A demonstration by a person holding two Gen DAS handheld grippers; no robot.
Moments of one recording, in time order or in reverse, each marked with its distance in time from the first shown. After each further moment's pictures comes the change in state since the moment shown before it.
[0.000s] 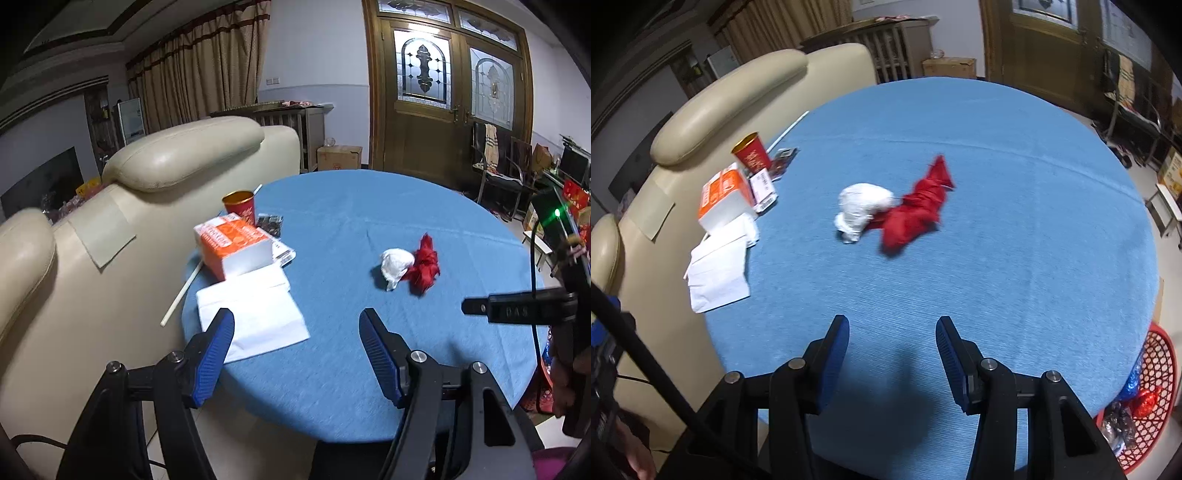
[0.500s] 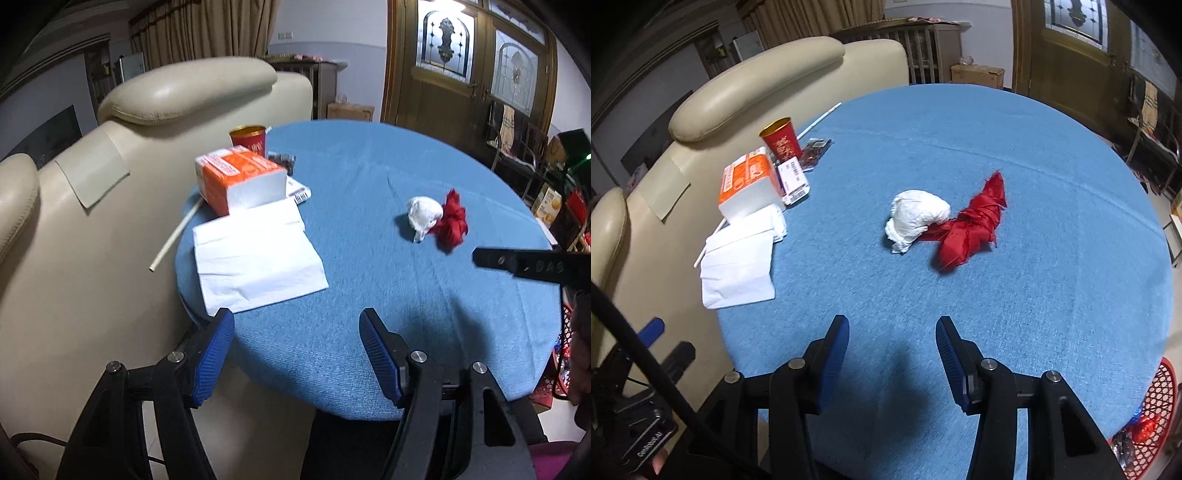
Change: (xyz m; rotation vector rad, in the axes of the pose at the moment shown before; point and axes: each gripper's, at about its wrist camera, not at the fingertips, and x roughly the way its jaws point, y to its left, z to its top) left arm 0.046 0.004 -0.031 -0.033 0.198 -0.011; right arm 0.018 0.036 0.012 -0.076 -0.003 0.027
